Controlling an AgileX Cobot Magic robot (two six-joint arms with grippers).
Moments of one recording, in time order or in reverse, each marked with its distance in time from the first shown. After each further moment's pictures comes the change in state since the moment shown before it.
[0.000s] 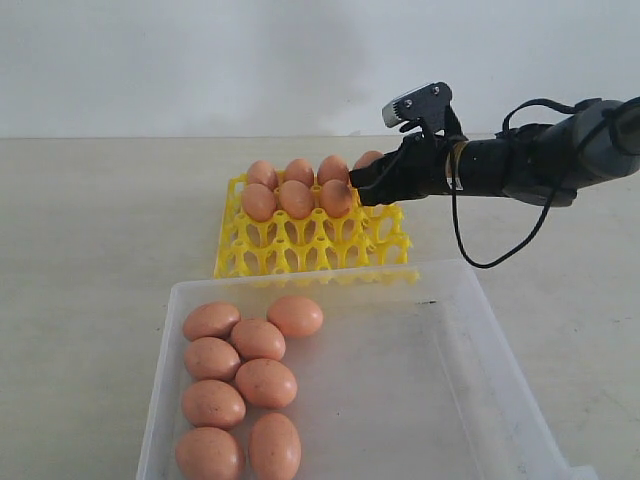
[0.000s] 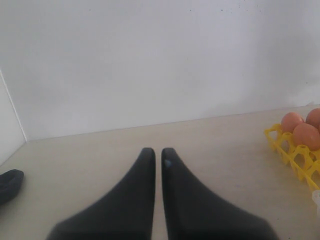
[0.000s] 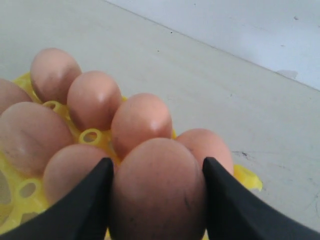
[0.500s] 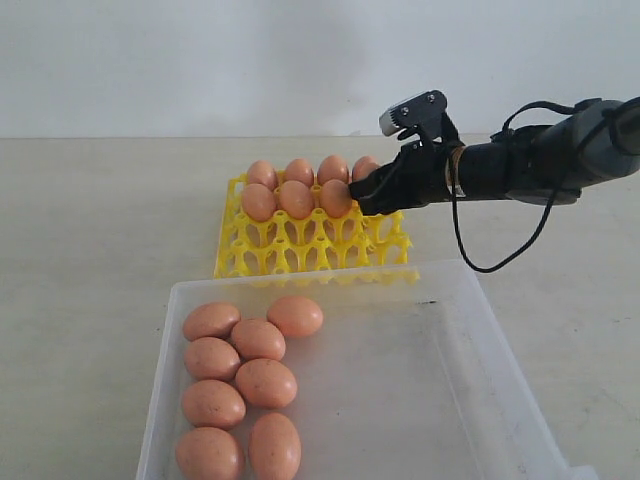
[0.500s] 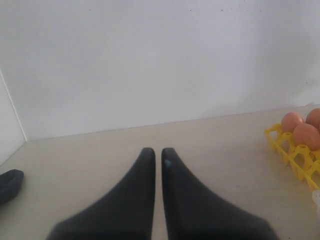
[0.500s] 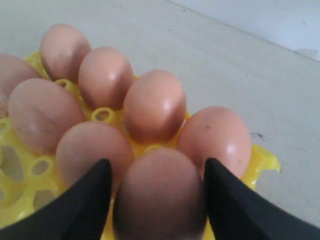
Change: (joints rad) left arm 0.000 0.000 0.000 0.000 0.000 0.000; right arm 0.000 0.000 0.000 -0.122 0.010 0.109
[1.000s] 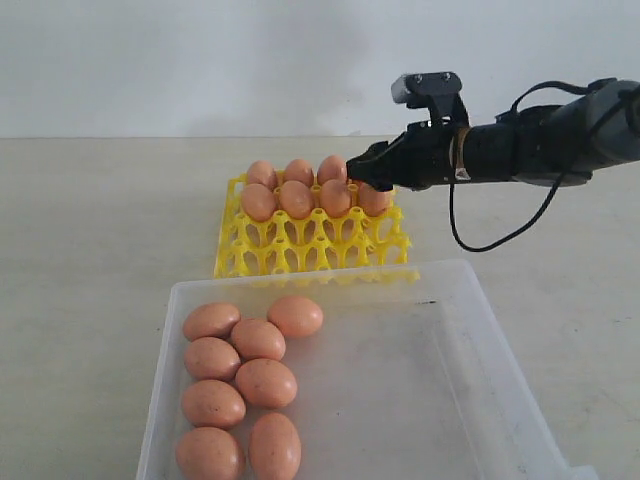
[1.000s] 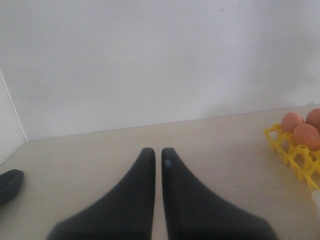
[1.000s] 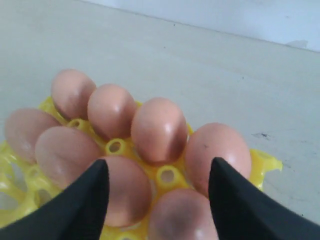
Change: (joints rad) left arm 0.000 0.000 0.000 0.000 0.000 0.000; right arm 0.000 -0.058 0.000 -0.048 0.005 0.288
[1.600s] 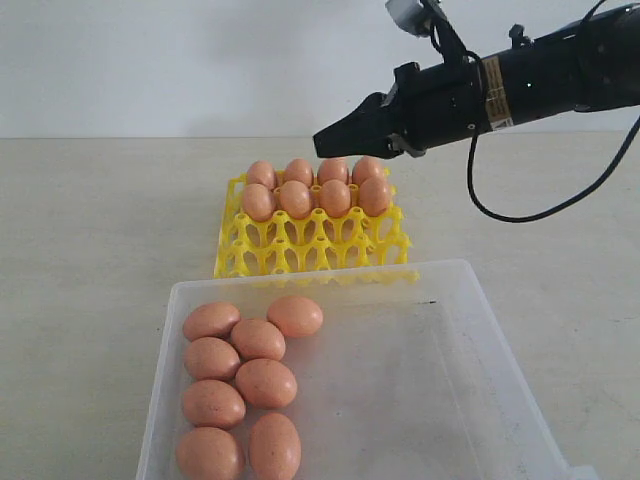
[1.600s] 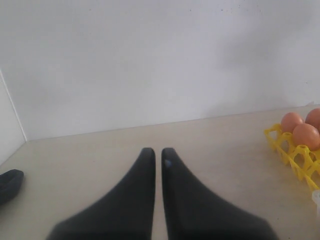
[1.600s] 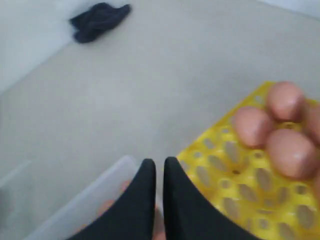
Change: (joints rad) left arm 0.000 0.000 0.000 0.000 0.000 0.000; right arm 0.000 -0.256 0.019 -0.489 -0.475 0.481
